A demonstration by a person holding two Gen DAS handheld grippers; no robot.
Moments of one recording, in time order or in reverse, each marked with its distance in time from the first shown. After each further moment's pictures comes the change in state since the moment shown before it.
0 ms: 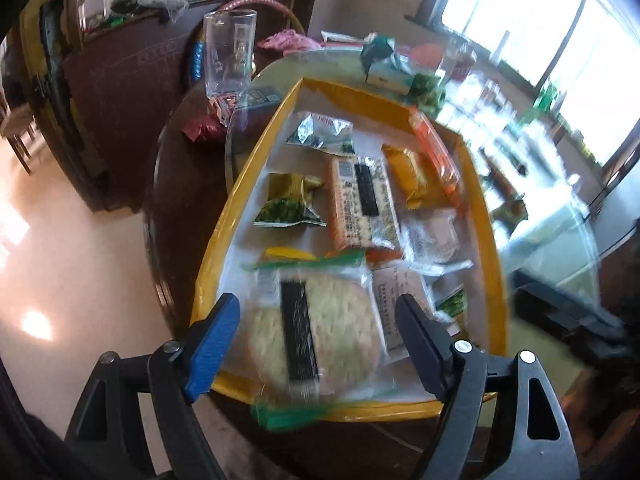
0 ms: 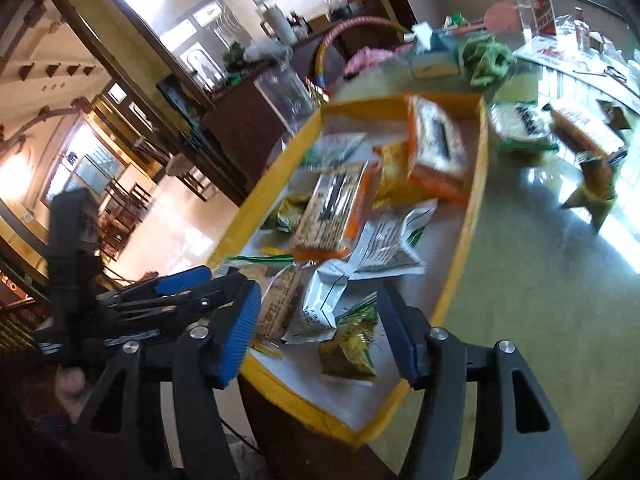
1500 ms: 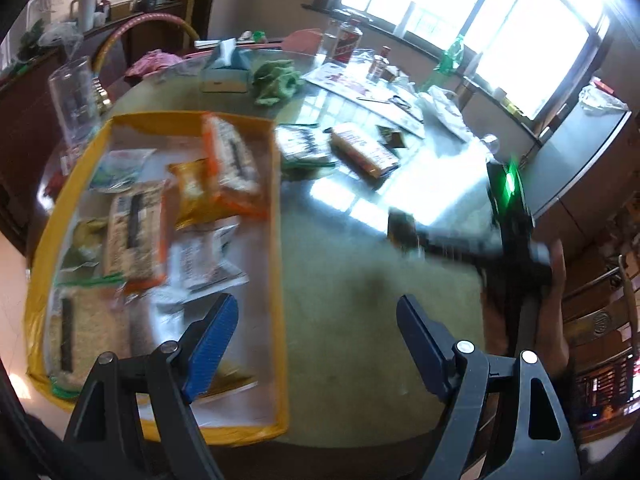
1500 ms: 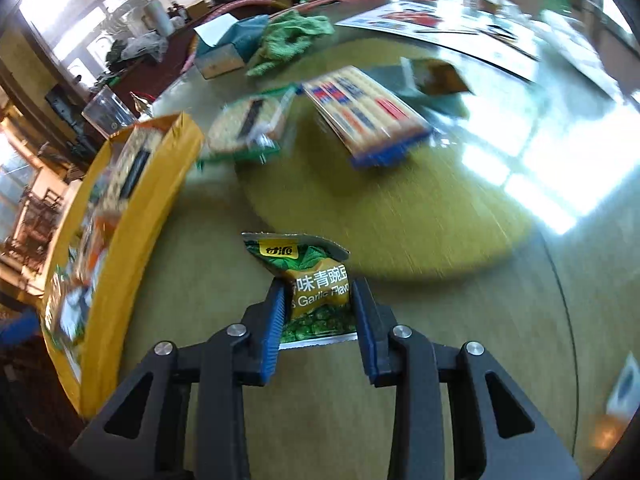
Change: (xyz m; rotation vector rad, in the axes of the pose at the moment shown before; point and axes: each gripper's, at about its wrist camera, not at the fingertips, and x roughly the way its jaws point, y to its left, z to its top) left arm -0.007 -0.158 0.015 0.169 0.012 -0.276; right arm -0.040 -0.201 0.026 0.101 0.114 -0.359
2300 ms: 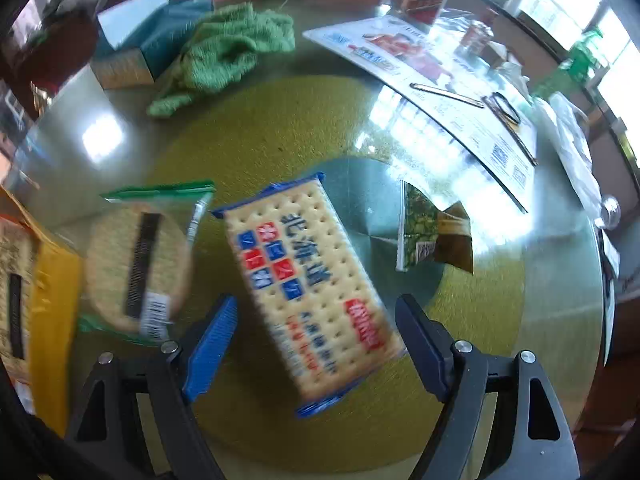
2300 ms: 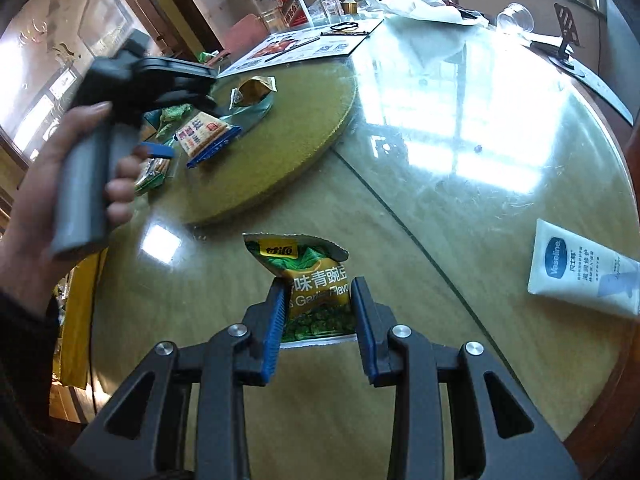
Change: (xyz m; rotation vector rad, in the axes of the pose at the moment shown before) left arm 0.258 -0.083 0.176 -0.261 0.163 0.331; right arm -0.075 -0.123 -0.080 0.274 -0.154 -0.062
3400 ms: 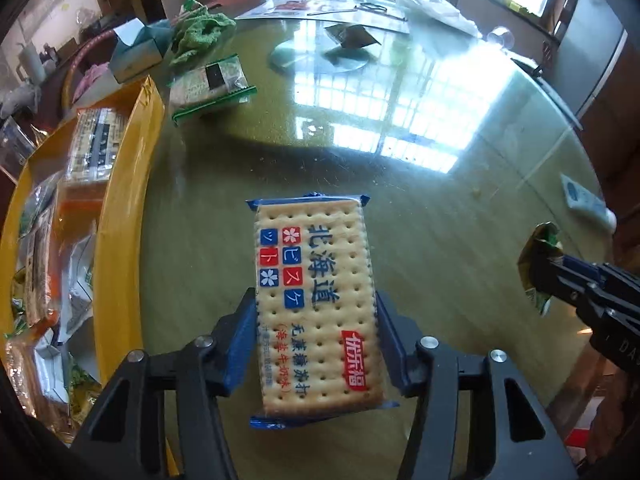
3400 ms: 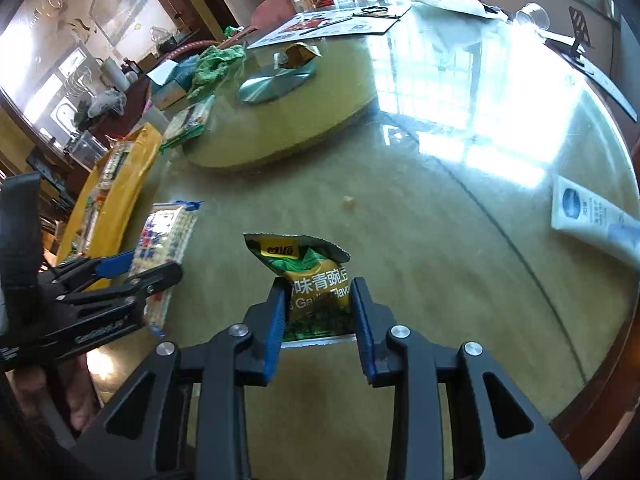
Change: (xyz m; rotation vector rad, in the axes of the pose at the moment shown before) left arm -0.088 0.096 -0.213 0.498 -0.040 -0.099; right arm -0.013 0.042 -0.039 -0.049 0.056 0.022
